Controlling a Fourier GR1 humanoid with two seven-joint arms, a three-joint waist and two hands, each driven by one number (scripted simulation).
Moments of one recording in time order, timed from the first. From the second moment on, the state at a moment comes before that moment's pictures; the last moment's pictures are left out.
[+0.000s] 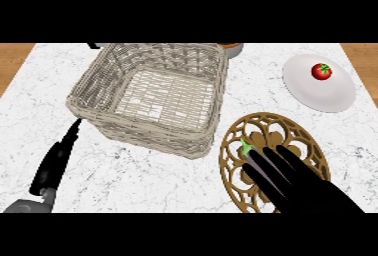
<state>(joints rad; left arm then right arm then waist) -0.05 0.46 -0.21 -1.35 -0.02 0.24 0.24 -0.21 -0.84 0.71 -2.30 0.69 0.29 0.55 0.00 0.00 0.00</state>
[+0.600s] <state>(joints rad) -0.04 0.42 -0.16 -1.36 -0.08 0.19 0.24 -0.10 -0.71 0.74 -2.23 0.93 0.31 0.46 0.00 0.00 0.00</state>
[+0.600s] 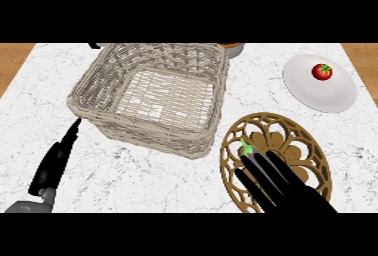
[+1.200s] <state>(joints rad) -0.04 0.39 -0.10 -1.36 -0.13 0.14 0.24 -0.02 -0.61 0.68 -2.07 1.08 0.28 0.33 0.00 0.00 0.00</state>
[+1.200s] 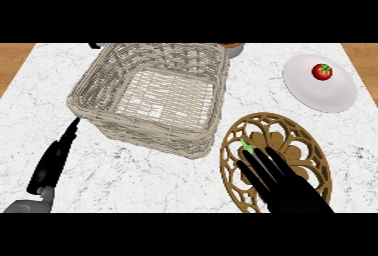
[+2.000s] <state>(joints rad) -0.03 0.33 -0.03 -1.35 -0.21 0.09 0.21 -0.03 -0.46 0.55 -1.84 1.22 0.23 0.16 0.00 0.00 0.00</state>
